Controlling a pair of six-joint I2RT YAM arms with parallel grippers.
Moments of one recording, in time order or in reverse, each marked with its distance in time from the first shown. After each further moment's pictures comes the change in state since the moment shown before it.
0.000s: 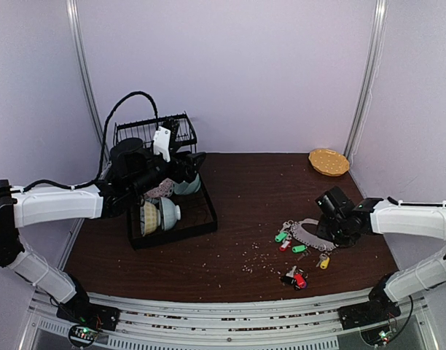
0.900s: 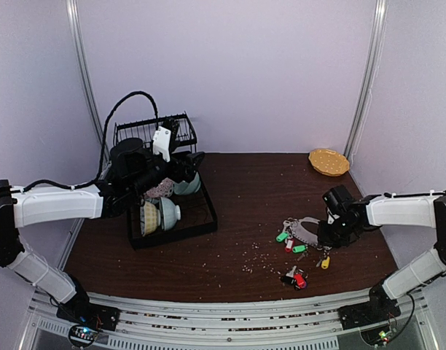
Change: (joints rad) left arm 0.000 0.000 0.000 -0.001 -0.041 0.041; right arm -0.191 0.111 0.002 0.017 -0.364 -0.318
